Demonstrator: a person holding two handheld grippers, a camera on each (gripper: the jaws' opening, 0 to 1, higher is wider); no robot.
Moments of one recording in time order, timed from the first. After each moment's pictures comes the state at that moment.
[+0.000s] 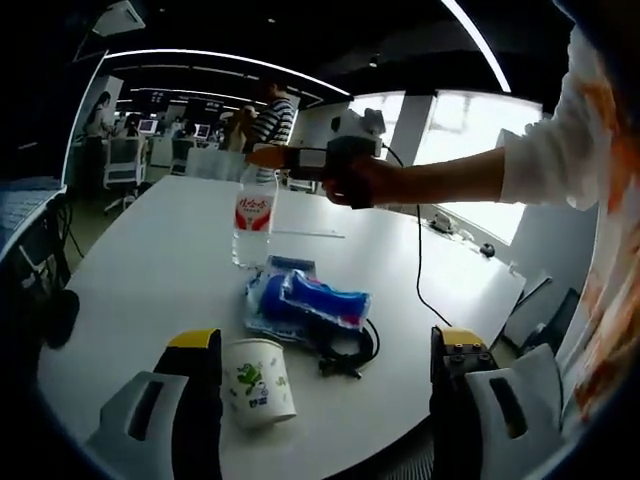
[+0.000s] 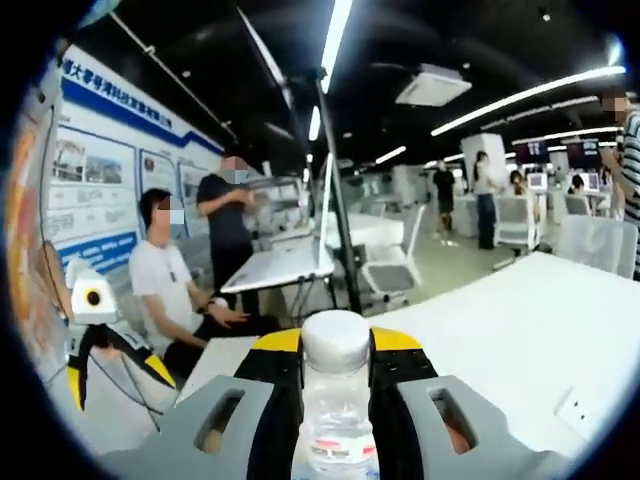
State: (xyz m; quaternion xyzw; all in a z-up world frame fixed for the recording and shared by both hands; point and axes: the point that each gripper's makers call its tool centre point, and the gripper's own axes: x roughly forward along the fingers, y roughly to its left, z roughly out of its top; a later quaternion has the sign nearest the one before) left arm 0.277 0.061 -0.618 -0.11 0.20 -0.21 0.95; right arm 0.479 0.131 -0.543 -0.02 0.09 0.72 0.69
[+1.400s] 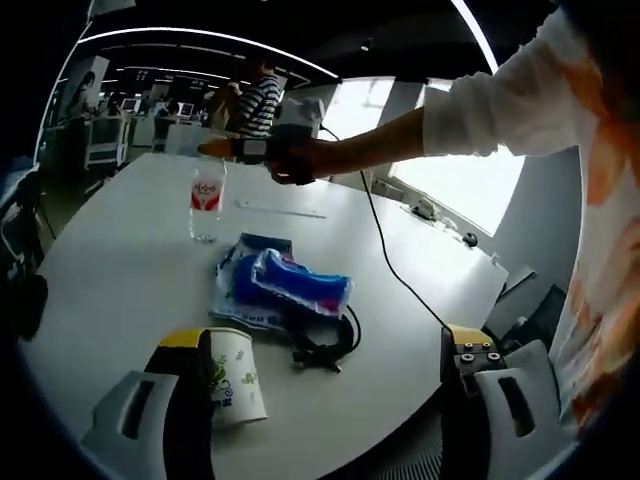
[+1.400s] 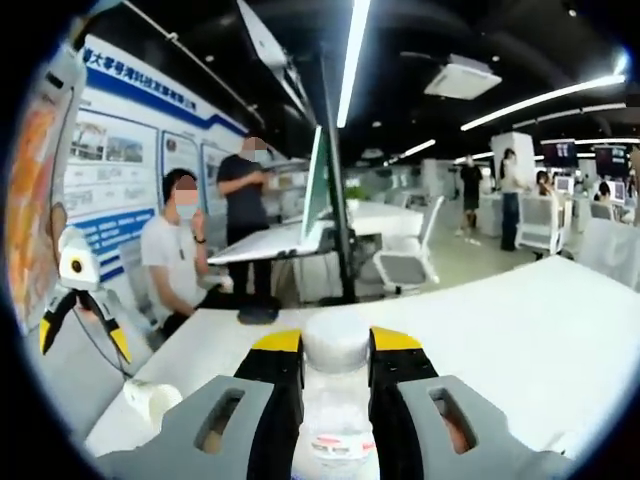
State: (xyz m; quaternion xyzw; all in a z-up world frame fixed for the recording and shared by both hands) left arm 0.290 0.033 -0.637 -0.14 0.24 -0.25 0.93; right arm 0.552 0.150 -0.590 -0.04 0.10 0.75 0.65
